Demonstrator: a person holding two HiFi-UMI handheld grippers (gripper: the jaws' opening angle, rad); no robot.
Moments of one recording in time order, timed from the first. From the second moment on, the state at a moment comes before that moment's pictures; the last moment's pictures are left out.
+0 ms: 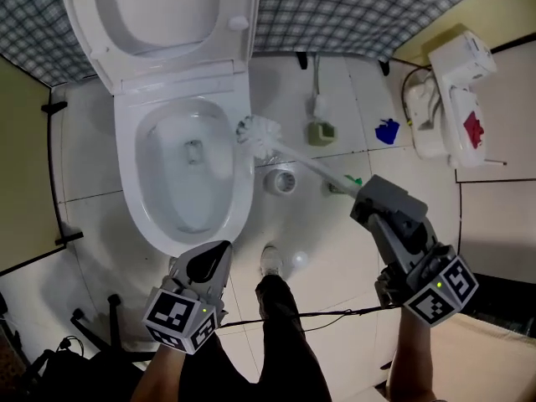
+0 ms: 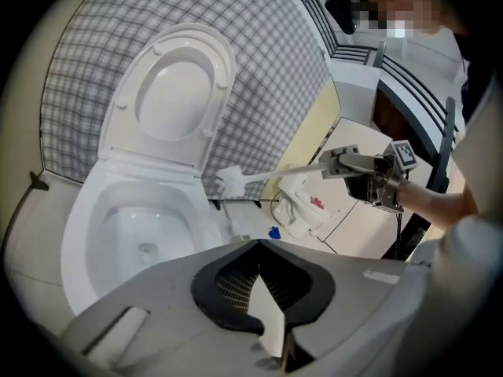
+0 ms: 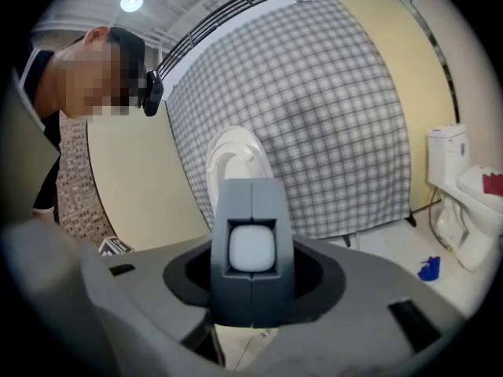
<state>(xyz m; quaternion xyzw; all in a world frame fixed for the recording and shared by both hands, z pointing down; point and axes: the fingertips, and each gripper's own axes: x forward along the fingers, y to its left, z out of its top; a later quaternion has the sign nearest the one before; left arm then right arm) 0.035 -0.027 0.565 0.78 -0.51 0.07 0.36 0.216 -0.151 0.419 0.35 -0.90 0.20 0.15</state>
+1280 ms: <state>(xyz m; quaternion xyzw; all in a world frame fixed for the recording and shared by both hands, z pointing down) 0.103 -0.034 0.621 0.76 -0.51 0.09 0.39 0.266 -0.178 0.792 0.37 -0.77 0.20 0.47</state>
